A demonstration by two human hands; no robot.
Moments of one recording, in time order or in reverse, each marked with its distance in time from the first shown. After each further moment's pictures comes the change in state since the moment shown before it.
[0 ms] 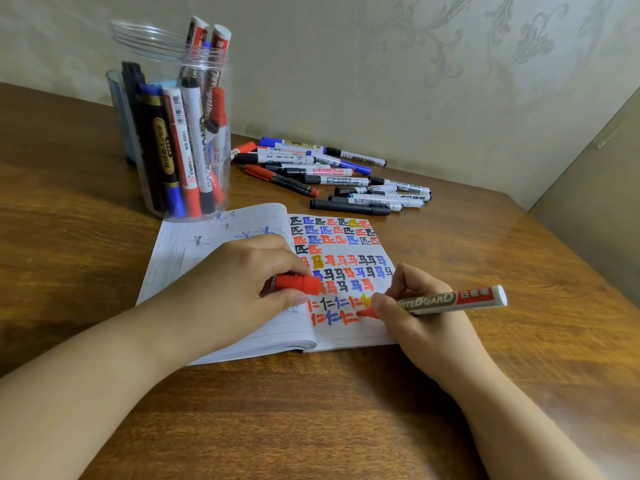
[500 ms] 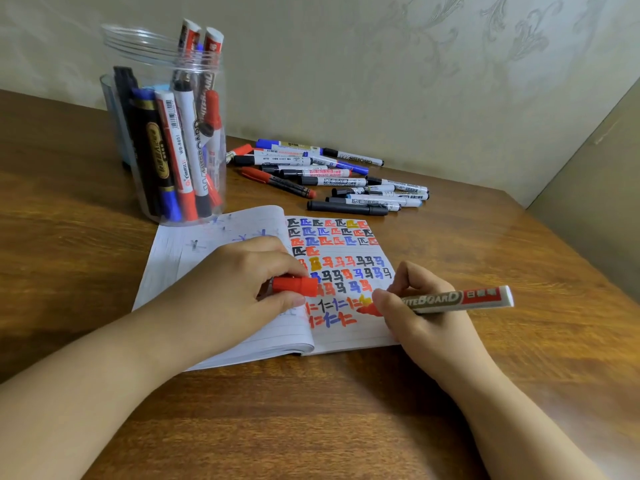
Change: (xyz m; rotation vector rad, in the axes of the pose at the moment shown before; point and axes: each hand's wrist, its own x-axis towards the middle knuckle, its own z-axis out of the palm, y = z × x) left_hand 0.001 -0.003 0.002 -0.007 0.029 0.038; right_hand -0.001 -0.003 0.000 0.051 0.045 0.002
